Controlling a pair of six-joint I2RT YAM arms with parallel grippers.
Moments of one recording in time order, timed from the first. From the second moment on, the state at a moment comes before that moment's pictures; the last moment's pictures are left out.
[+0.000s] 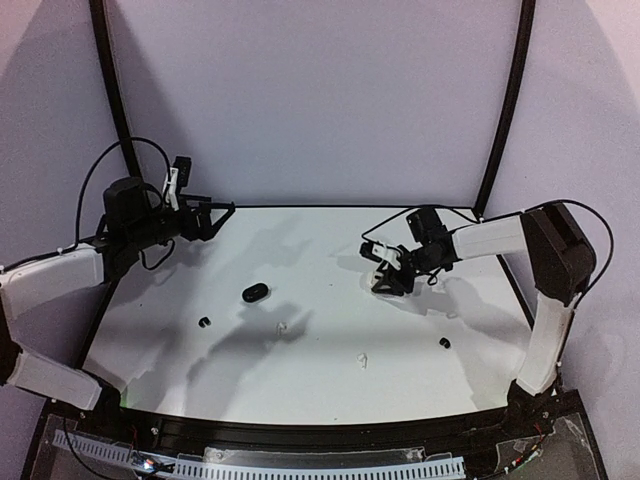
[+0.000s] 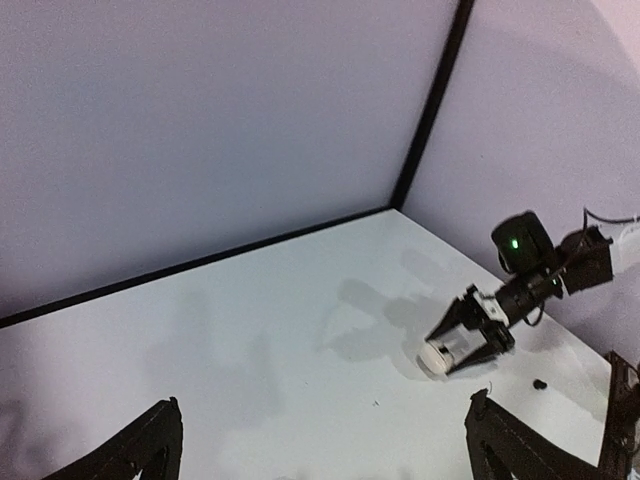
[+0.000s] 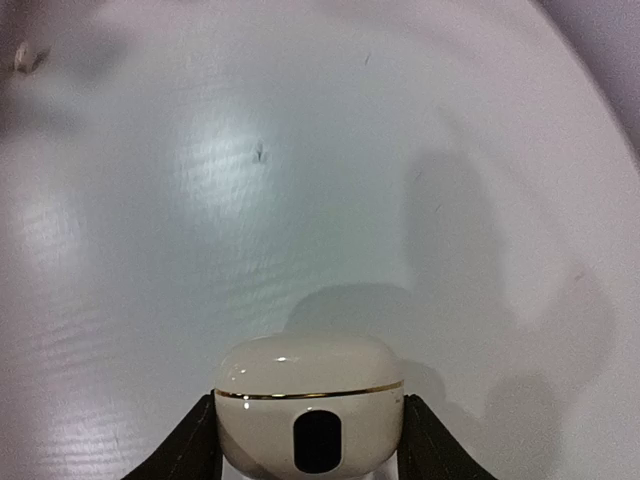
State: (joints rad) left arm -0.33 1.26 0.83 0.32 0.44 -0.16; right arm 0.42 1.90 1.14 -0.20 -0.43 -0.81
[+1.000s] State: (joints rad) left arm -0.53 1.51 1.33 -0.12 0.66 -0.06; right arm 0.92 1.78 1.27 0.66 -0.05 -0.81
